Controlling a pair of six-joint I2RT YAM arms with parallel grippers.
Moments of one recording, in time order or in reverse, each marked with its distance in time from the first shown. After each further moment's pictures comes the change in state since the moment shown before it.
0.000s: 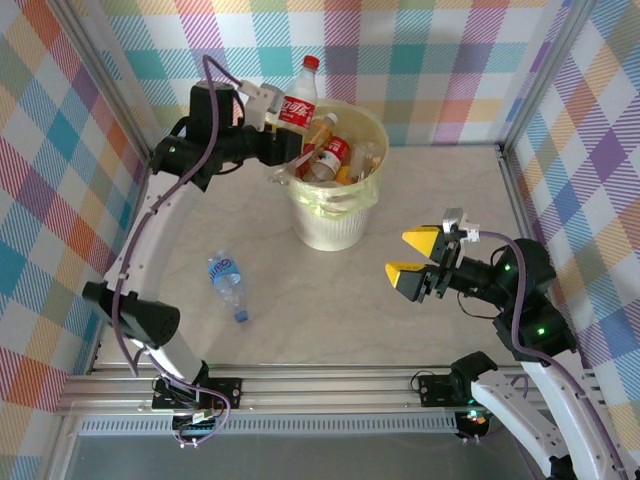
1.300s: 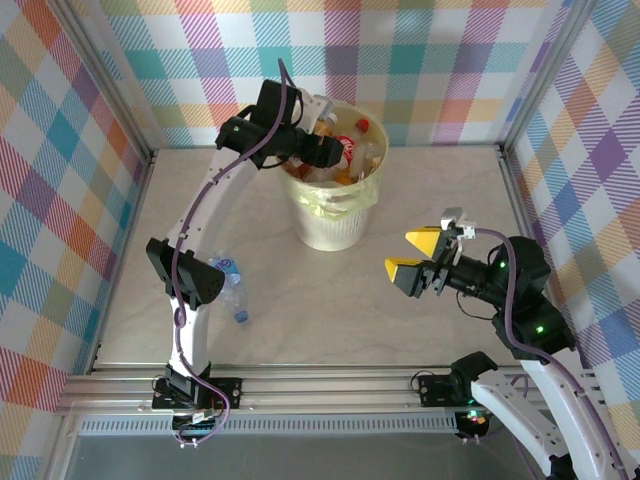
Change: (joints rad) left arm -0.122 0.381 0.380 -0.203 -0.148 0.012; right arm 0.000 0.013 0.001 -0.061 0.077 -0.010
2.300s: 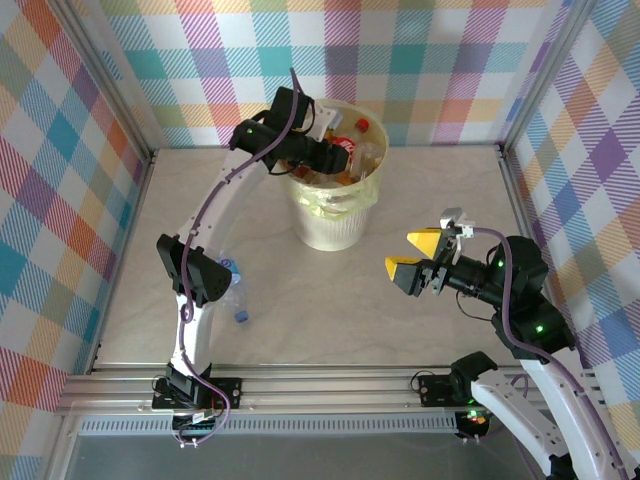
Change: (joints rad) left arm -0.032 0.052 0.016 -0.040 0.041 -0.061; right arm 0.000 0.000 0.000 -0.029 0.031 0.002
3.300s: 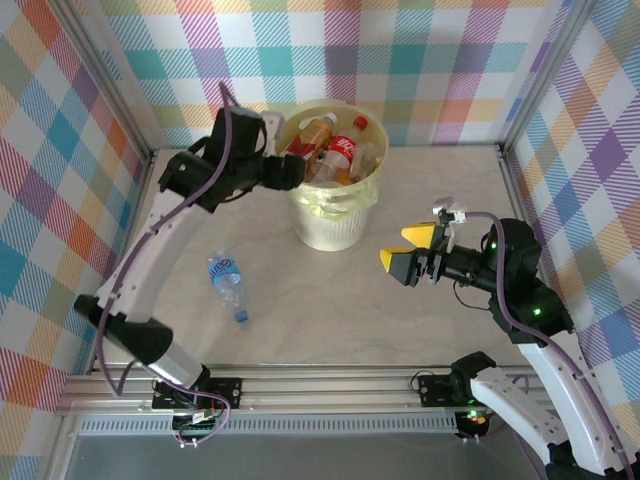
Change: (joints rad) left arm 0.002 -0.583 -0.553 0.049 -0.394 -0.143; right arm 0.000 0.111 0.096 -0.065 -0.042 0.010
